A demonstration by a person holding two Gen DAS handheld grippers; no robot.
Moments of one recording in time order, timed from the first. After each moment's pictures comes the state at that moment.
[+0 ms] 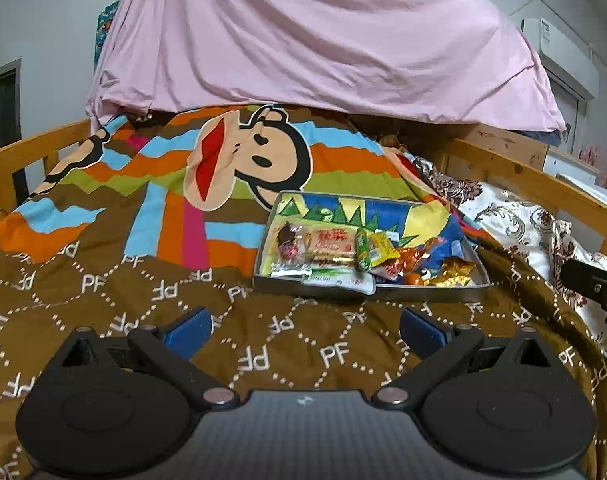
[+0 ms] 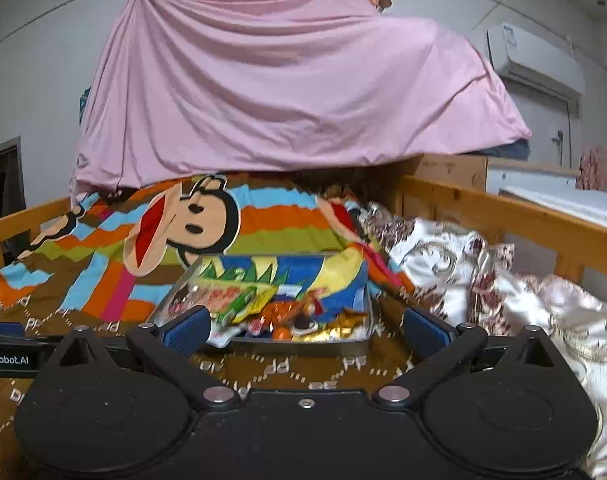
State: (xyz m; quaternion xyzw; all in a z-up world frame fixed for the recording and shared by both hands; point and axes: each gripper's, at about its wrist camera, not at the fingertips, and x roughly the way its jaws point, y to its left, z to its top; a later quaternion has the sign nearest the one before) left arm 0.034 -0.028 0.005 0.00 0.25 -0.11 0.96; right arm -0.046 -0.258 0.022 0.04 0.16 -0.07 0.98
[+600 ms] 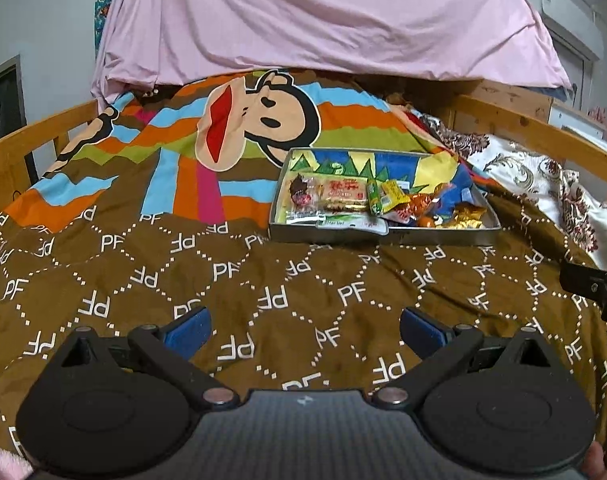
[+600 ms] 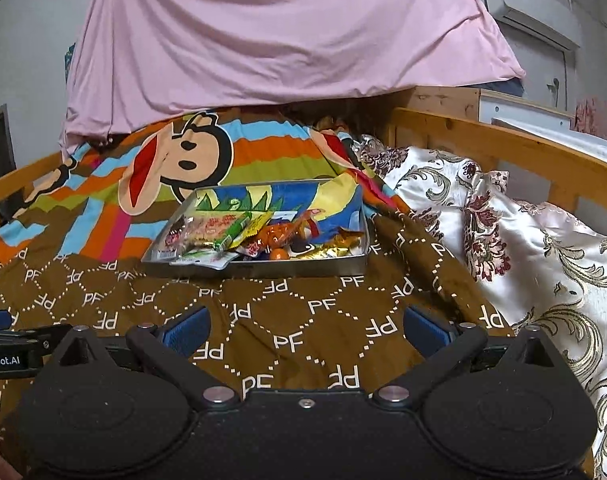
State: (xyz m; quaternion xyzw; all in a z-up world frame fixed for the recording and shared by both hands) left arm 0.014 -0.025 -0.015 0.03 0.29 -0.10 0.95; right arm -0.056 -0.251 -0.004 0.05 0.24 -0.09 0.97
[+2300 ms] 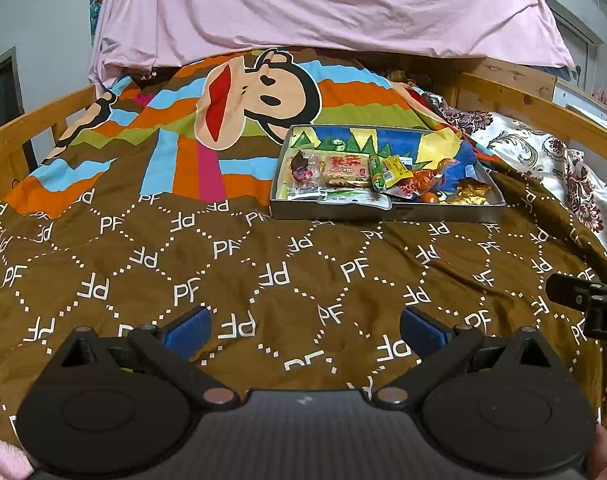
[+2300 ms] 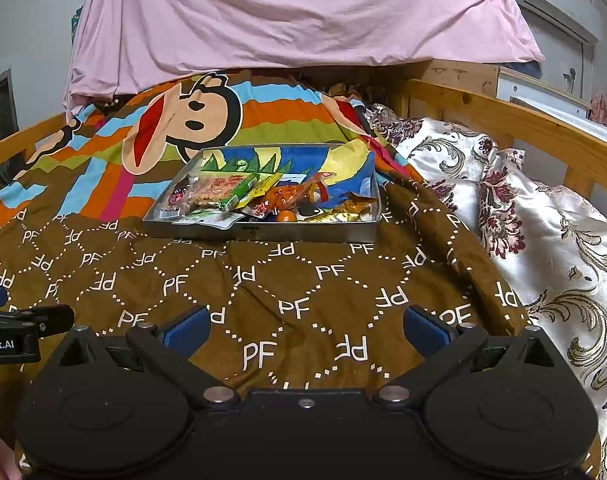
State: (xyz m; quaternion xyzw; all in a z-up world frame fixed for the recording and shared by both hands) left arm 0.016 -0.026 -0.023 0.04 0.32 -0.10 0.94; right arm -0.045 -0.247 -0.017 0.03 0.29 -0.07 0.95
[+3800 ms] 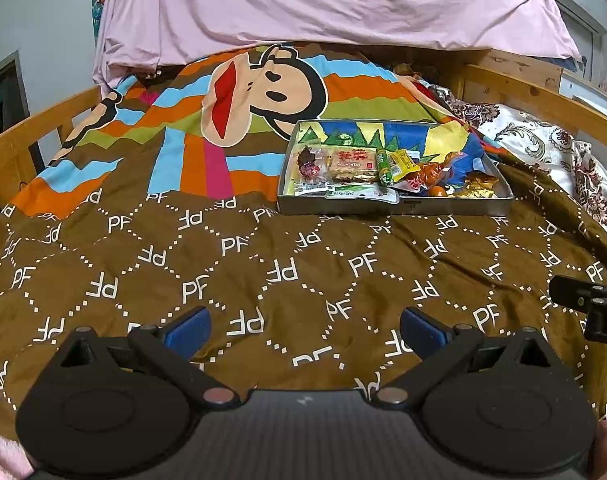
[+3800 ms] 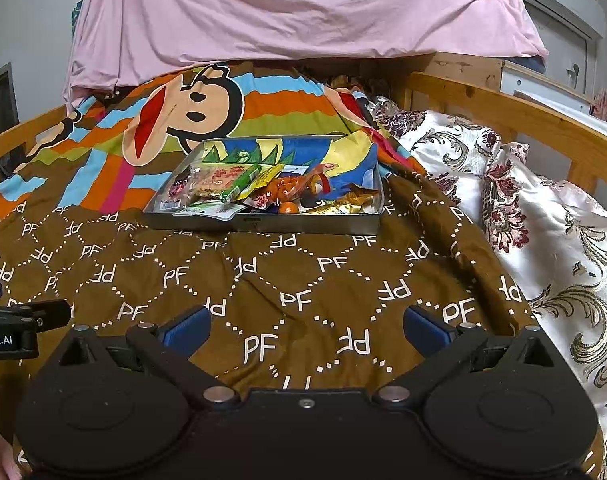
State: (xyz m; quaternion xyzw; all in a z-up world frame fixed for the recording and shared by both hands) left arm 0.016 -0.027 -0.021 0.06 0.33 -0.08 0.94; right arm -0.043 -0.245 -0.023 0.03 0.30 -0.07 0.95
